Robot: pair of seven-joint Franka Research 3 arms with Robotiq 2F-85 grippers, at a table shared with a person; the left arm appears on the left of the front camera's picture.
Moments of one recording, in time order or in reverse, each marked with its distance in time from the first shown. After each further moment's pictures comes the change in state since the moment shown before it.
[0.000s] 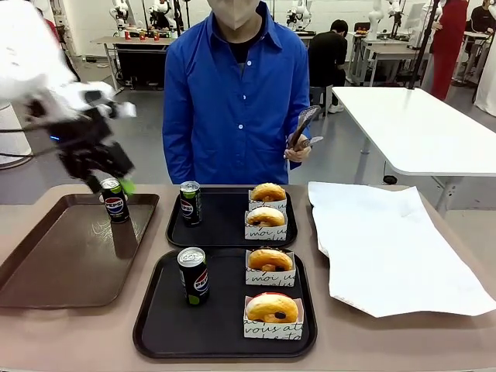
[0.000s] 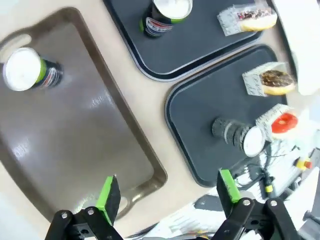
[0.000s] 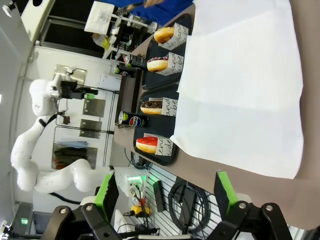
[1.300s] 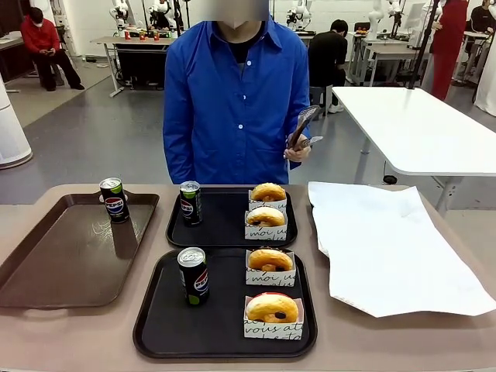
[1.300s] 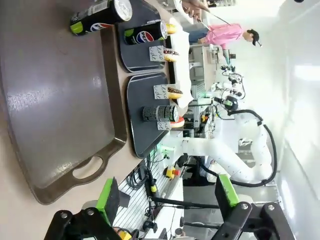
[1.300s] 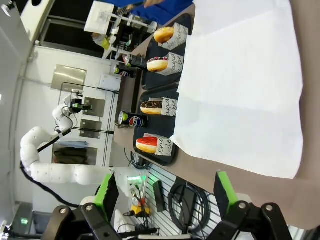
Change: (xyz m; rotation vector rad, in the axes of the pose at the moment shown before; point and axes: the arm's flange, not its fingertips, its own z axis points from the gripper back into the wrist) left arm -0.175 0.297 0.035 -0.849 -0.220 0.329; right arm 0.000 0.000 0.000 0.000 -0.001 0.000
